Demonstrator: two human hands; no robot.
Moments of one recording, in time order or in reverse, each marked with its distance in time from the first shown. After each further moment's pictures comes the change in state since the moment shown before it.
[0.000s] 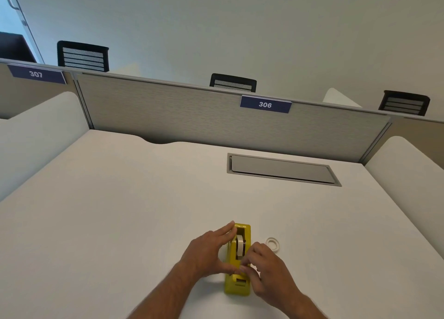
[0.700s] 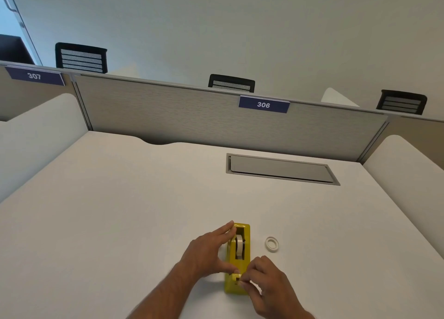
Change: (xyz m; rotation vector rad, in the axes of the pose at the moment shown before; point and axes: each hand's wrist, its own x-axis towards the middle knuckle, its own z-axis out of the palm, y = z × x) left_hand 0.004 -0.006 0.007 -0.022 -0.021 -0.008; right_hand -0.027 -0.003 0.006 -0.004 0.061 -0.084
